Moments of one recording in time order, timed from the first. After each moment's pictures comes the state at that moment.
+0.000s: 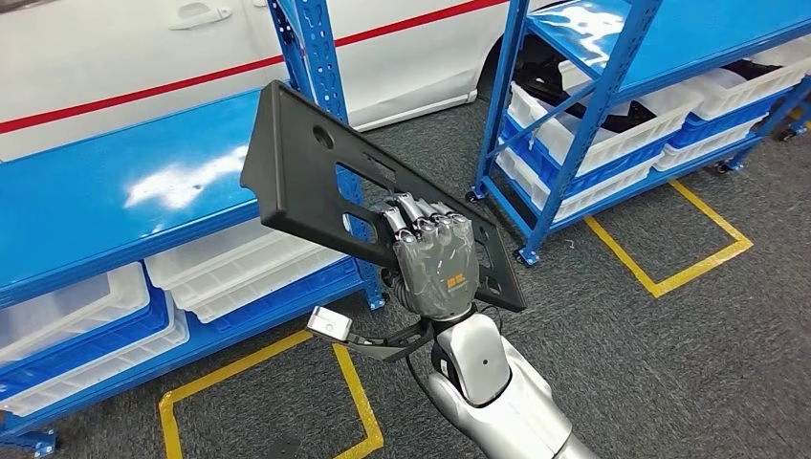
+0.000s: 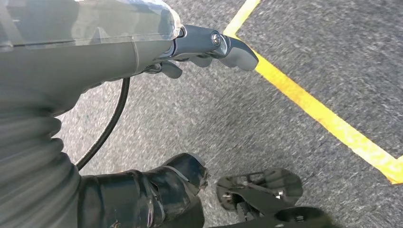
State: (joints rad) left arm -0.14 -0.24 0.78 -0.22 -1.17 0.26 -0.21; right arm -0.51 0.11 0.83 -1.41 1.47 -0.69 0.04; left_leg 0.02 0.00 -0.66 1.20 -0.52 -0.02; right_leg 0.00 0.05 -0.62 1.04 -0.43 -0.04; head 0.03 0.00
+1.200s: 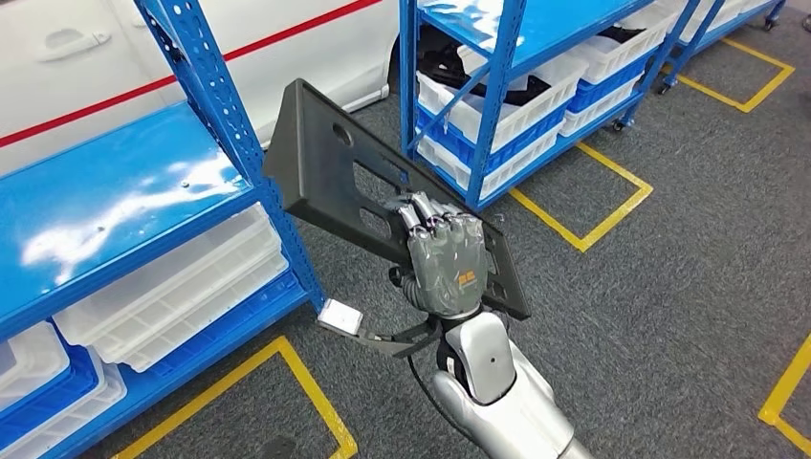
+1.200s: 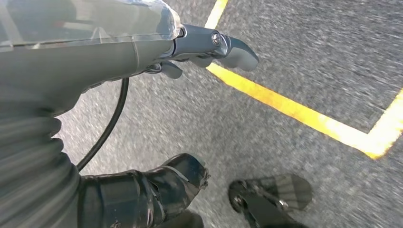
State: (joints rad) left arm -0.13 -0.23 0.78 -0.22 -1.16 0.27 -0.22; right arm -0.49 0.11 0.79 -1.41 1.39 -0.69 0.00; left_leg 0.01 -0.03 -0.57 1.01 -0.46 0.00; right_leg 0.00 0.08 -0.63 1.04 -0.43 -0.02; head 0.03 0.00
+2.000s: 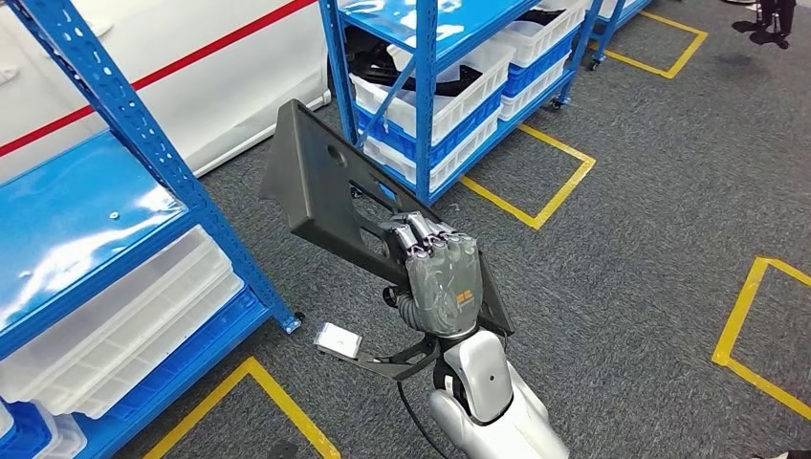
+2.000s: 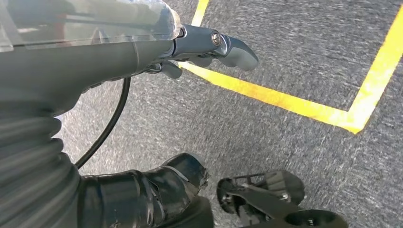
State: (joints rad) left arm -0.12 -0.23 0.78 -0.22 -1.16 0.27 -0.22; right arm -0.41 0.13 0.78 -1.45 1.34 -0.69 -0.07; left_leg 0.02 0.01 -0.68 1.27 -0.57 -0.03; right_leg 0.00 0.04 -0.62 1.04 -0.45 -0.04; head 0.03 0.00
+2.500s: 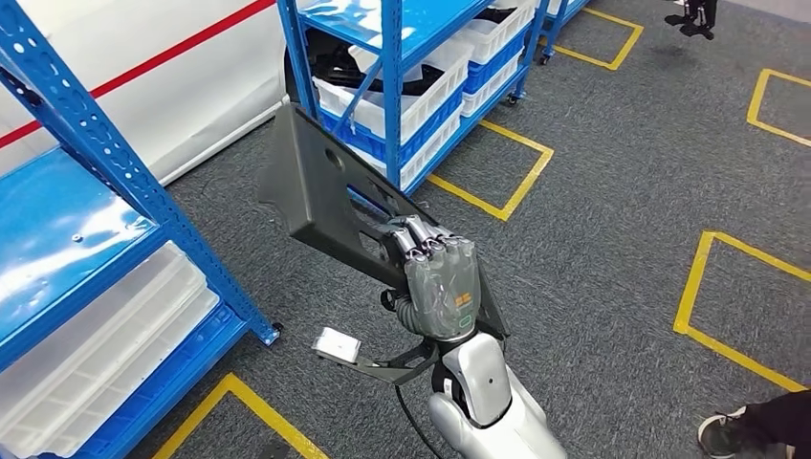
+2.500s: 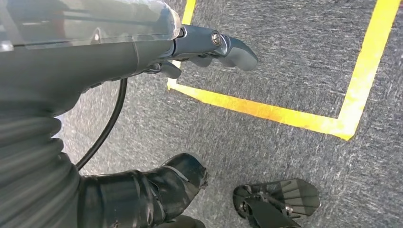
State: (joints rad) left arm -0.12 -0.22 0.78 -0.22 -1.17 0.26 -0.22; right arm -0.39 0.13 0.78 -1.45 1.33 -0.69 -0.09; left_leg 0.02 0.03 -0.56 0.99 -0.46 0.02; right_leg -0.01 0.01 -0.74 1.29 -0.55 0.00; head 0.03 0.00
